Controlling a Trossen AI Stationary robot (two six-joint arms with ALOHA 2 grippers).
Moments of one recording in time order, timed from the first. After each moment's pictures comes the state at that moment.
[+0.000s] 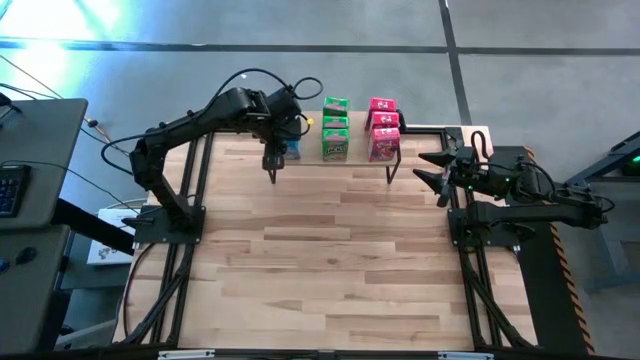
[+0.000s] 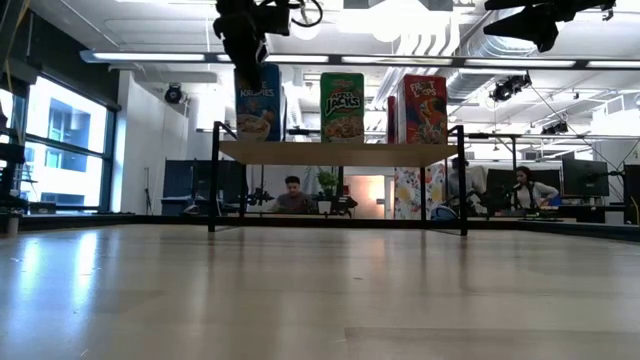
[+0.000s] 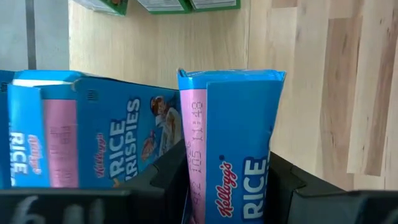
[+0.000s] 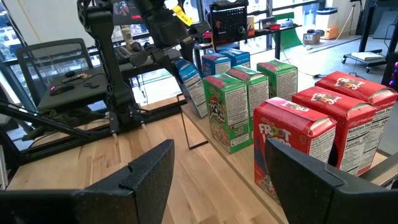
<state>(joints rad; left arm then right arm) 0.44 1.69 1.81 -1.31 -0.11 0.46 -0.10 0.41 0.66 -0.36 0.28 0.18</state>
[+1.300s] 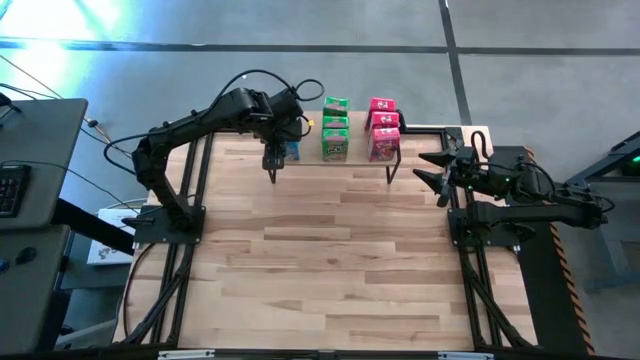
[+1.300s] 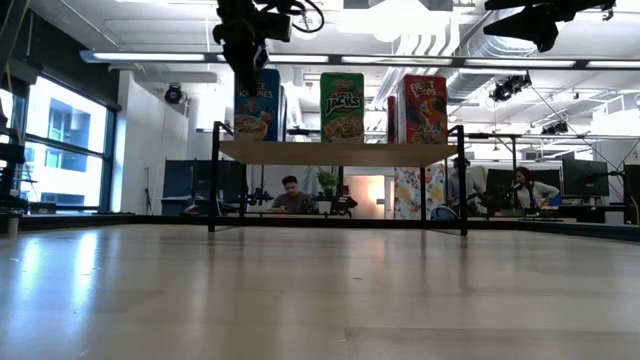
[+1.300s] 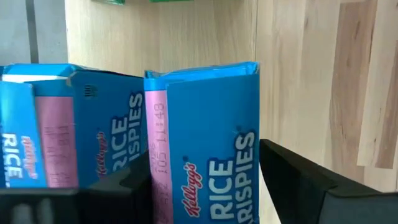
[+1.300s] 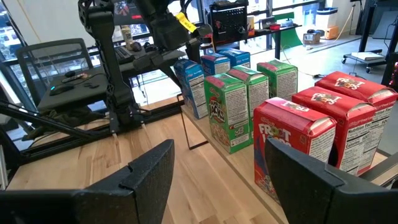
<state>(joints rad) 0.44 1.71 1.81 -1.32 -0.14 0.47 -0.10 0.41 0.66 -0.36 0.28 0.18</state>
